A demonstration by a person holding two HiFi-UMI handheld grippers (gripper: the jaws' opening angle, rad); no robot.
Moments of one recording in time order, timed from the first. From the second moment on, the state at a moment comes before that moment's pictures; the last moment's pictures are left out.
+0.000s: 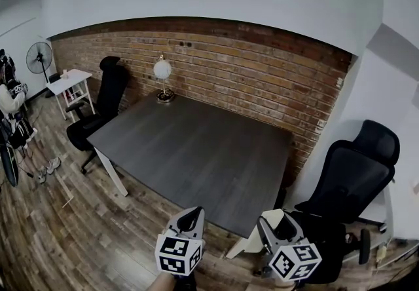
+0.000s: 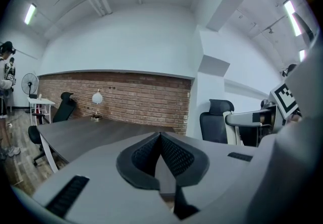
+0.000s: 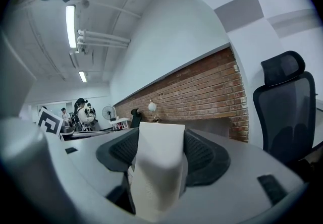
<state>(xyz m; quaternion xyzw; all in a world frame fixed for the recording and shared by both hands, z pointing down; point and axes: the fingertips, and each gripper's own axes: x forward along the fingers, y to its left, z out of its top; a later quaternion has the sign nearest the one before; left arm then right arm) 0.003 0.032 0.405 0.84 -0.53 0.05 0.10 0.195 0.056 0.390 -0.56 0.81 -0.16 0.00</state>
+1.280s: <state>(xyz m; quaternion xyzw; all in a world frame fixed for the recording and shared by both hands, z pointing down) -0.049 -0.223 0.389 0.88 -0.47 0.04 0.08 0.136 -0.168 0.368 -0.62 0.77 -0.13 0.01</state>
